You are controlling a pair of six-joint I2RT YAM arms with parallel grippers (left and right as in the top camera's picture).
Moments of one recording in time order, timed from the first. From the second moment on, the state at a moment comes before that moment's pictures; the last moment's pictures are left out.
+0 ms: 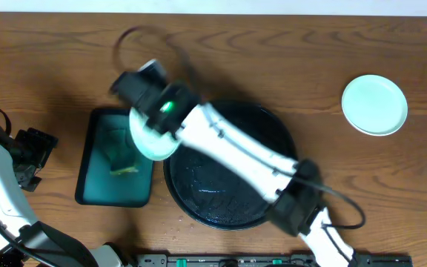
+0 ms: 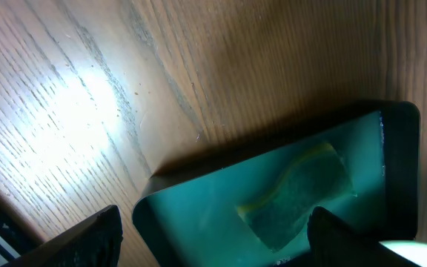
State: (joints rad) left arm 0.68 1.49 1.24 -1.16 0.12 -0.52; right arm 0.93 2.24 2.30 -1.20 0.46 0.31
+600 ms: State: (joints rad) left arm 0.35 1.49 1.24 -1.11 0.17 -0.51; right arm 0.04 2.07 2.30 -1.55 -0.20 0.23
